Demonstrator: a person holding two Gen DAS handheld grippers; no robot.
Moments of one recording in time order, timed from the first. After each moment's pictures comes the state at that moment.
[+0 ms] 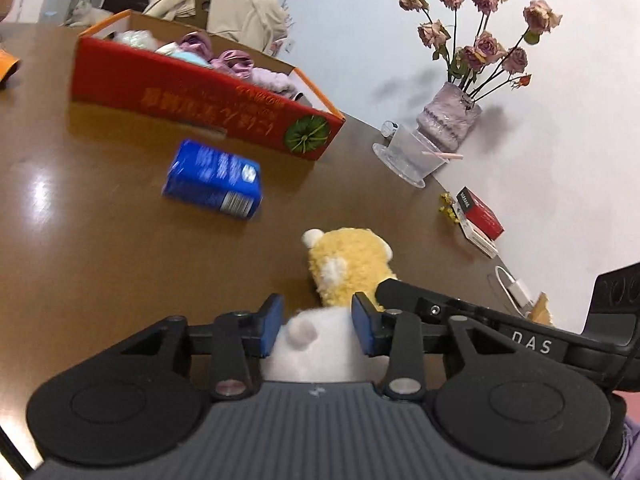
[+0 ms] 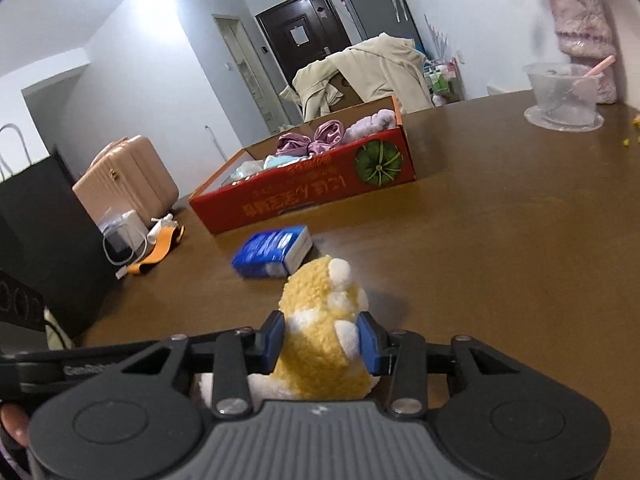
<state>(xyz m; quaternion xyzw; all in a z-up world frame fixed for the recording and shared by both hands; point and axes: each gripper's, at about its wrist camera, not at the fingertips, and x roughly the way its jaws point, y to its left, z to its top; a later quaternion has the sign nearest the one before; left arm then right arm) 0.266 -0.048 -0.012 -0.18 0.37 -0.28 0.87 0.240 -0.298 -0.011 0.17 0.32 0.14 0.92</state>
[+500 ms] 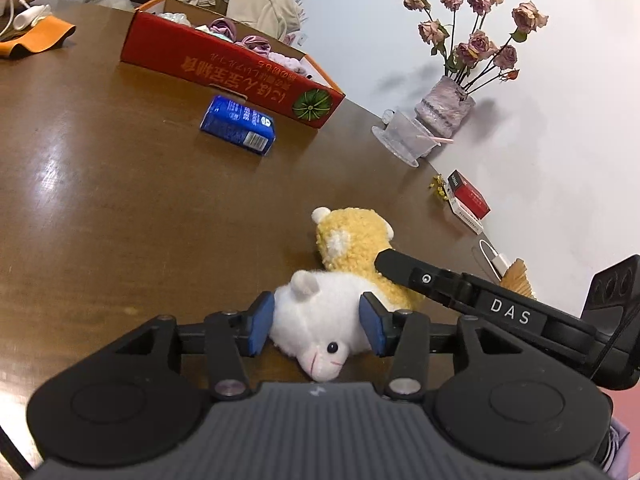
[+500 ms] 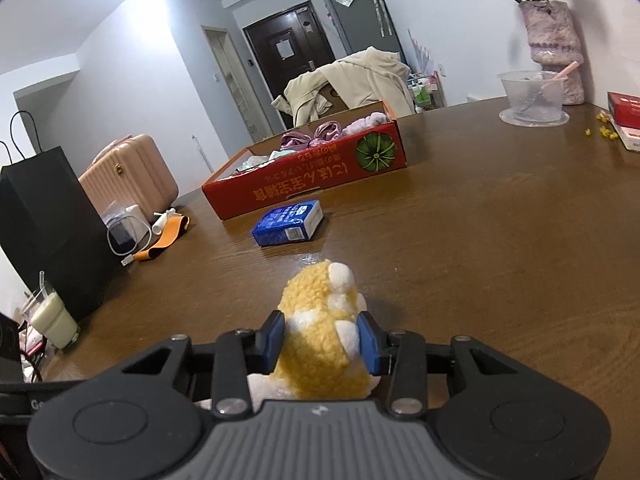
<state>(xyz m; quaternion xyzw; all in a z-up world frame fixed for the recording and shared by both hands) 0.183 -0.023 -0.013 -0.20 0.38 -0.26 0.86 0.166 -0.276 -0.010 0.17 0.30 0.11 0.93</state>
